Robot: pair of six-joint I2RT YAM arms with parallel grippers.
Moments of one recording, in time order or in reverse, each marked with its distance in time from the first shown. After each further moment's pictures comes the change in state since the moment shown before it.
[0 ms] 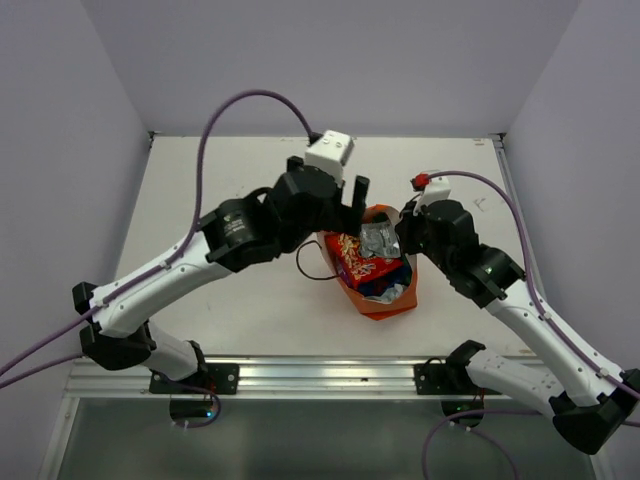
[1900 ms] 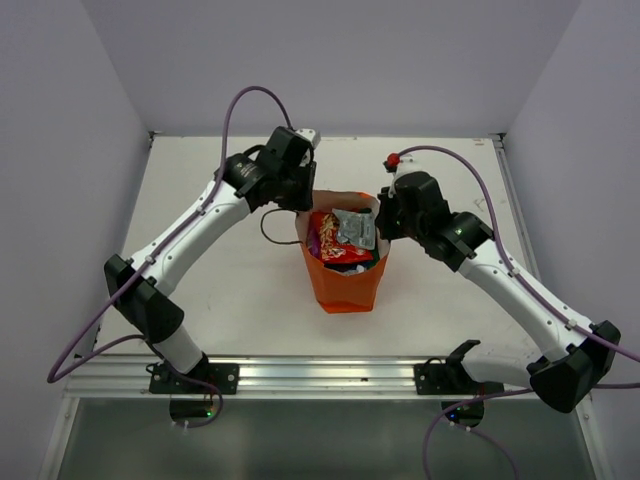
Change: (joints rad) left arm 0.520 0.159 -0.070 -0.190 0.454 -0.025; right arm 0.002 0.269 0.211 -0.108 -0.087 0.062
